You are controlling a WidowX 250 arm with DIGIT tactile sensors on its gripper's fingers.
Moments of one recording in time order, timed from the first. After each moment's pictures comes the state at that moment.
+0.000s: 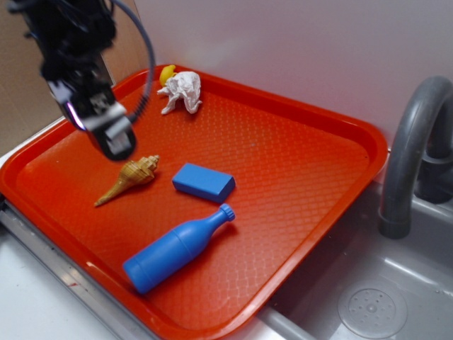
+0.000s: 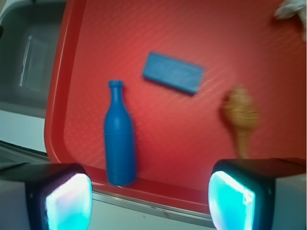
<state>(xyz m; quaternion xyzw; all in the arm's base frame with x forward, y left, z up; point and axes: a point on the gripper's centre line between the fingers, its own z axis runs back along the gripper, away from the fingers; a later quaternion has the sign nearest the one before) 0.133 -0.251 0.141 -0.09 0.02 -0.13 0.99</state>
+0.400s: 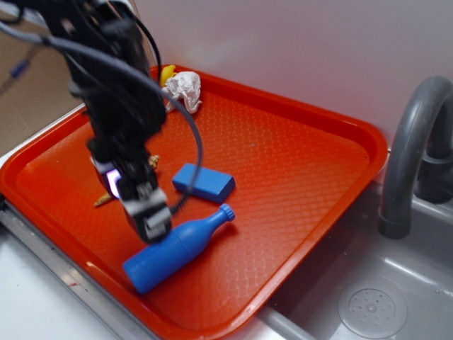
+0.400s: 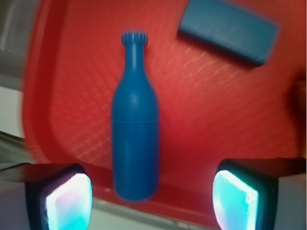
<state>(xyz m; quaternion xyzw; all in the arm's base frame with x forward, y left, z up) 0.117 -0.276 0.079 -0.05 0.08 -0.17 0.98</state>
